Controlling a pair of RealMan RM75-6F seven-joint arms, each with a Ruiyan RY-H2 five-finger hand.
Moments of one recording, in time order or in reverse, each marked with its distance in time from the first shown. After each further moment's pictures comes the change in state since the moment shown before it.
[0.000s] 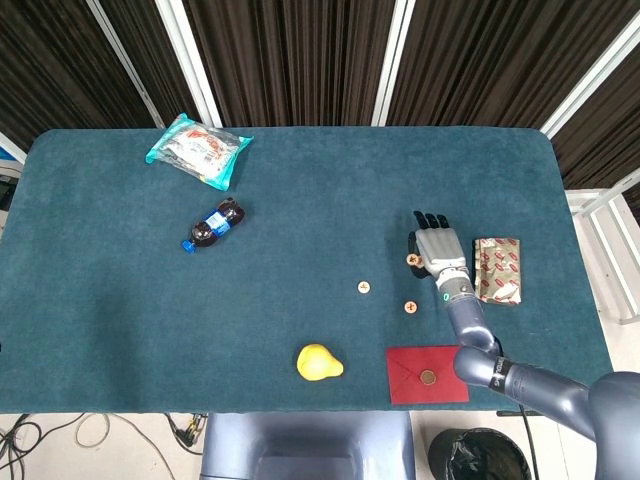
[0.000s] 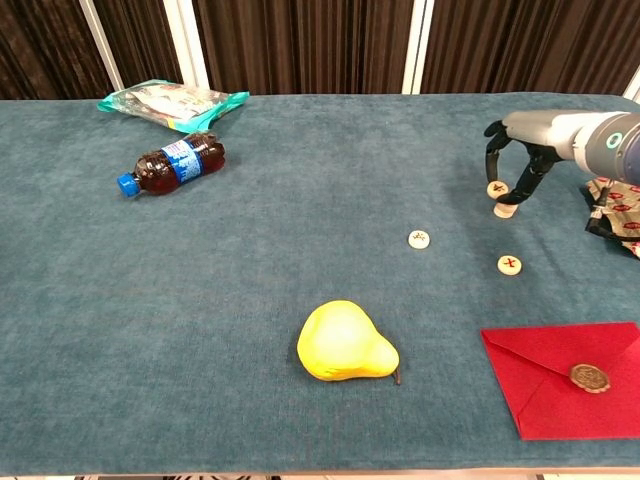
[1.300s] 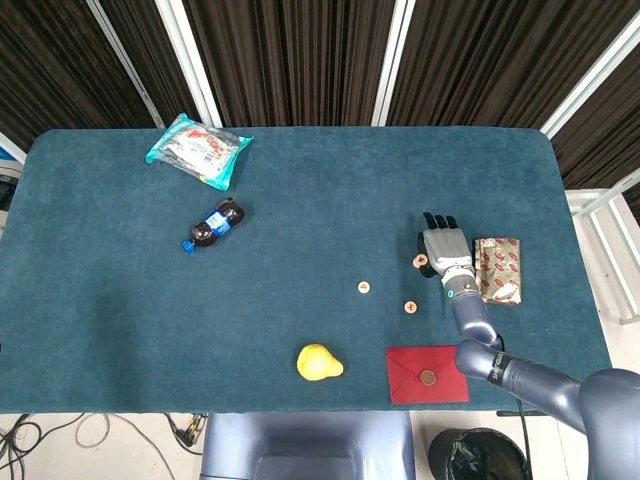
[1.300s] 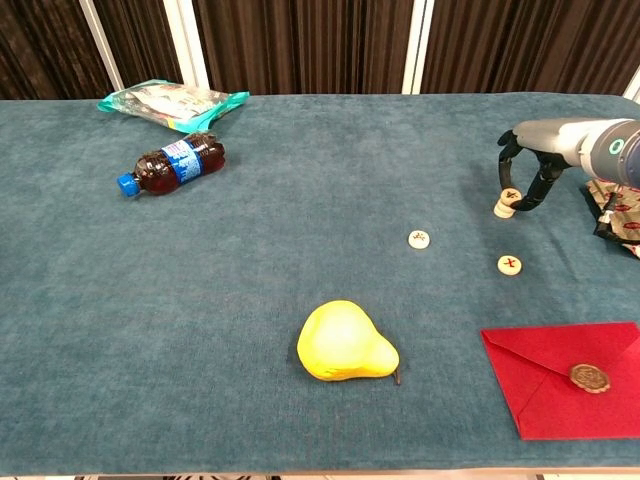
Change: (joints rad) left arm -0.001 0.001 -0.001 0.000 -0.003 -0.002 0.004; right arm 0.019 -0.019 -0.027 0.075 0.063 -0.033 -0.027
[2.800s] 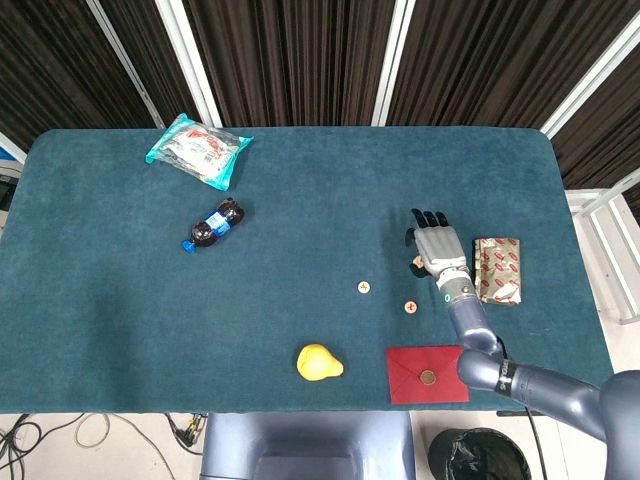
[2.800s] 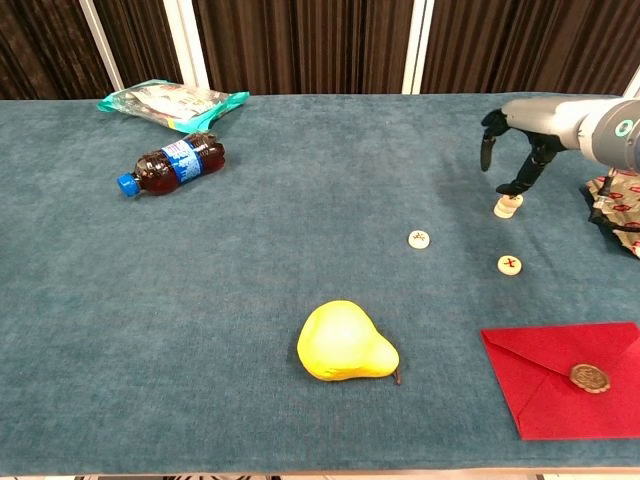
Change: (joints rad) left arm 0.001 0.001 -0.001 -0.001 -0.003 0.000 -0.003; right arm -0.020 0.087 0.013 -0.206 -0.099 0.091 0.036
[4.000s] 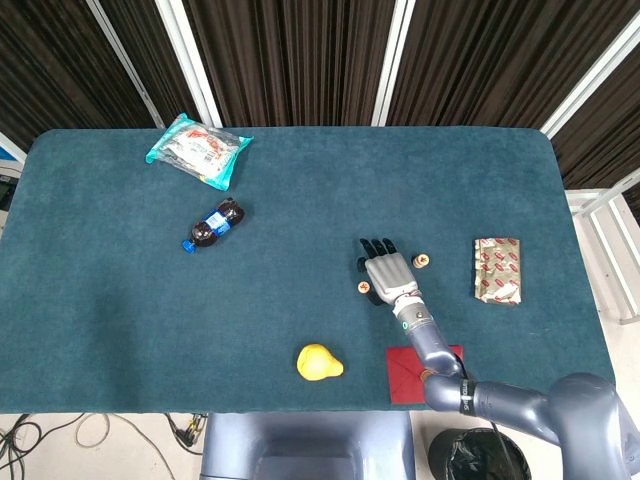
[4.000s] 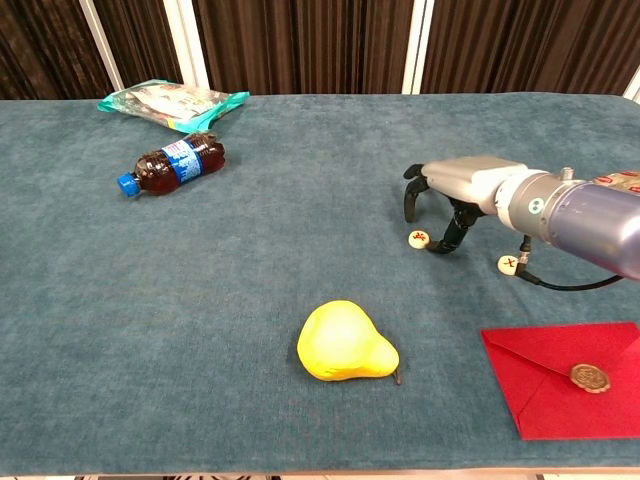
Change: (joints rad) left arm 0.000 0.004 -0.003 0.000 -0.003 -0.004 -0.010; right arm 0.016 -0.220 -0.040 0.101 -0.135 -0.004 0.004
